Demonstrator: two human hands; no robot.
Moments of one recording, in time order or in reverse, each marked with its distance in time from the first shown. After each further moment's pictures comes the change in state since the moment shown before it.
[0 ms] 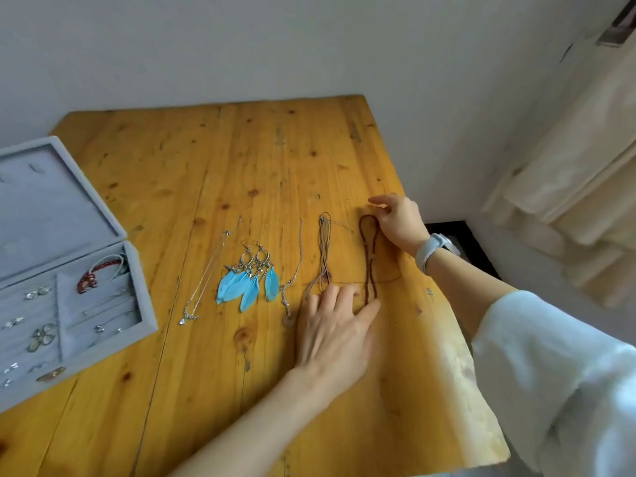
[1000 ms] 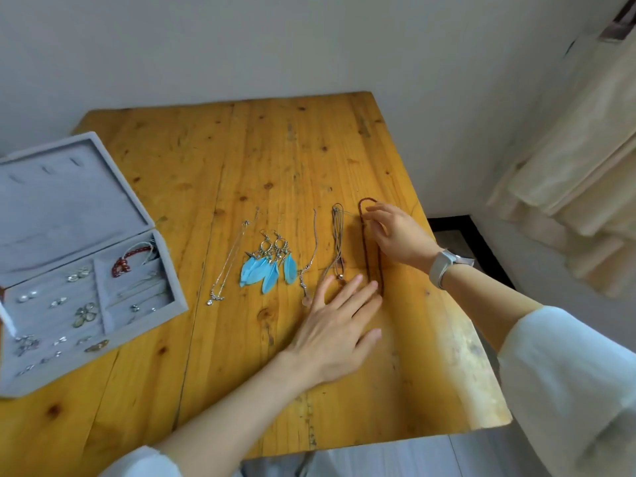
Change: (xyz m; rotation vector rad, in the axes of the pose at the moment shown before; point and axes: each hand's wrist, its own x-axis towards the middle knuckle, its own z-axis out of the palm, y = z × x) left_hand -0.026 -0.024 -0.008 -0.097 -0.172 0.227; right_hand -0.049 -0.011 0.003 -0.217 -0.157 -0.305
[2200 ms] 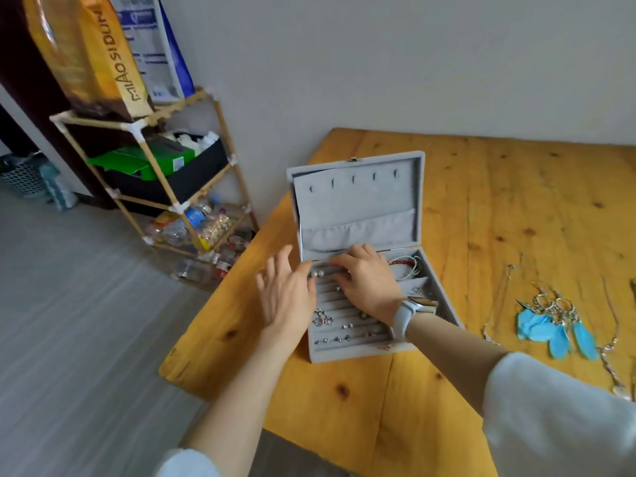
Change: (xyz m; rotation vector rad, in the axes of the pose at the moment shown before) left_hand -0.246 -0.256 -0.138 0.301 0.361 -1.102; right_hand 0.082 -0.378 0.201 0.069 -0.085 -0.398
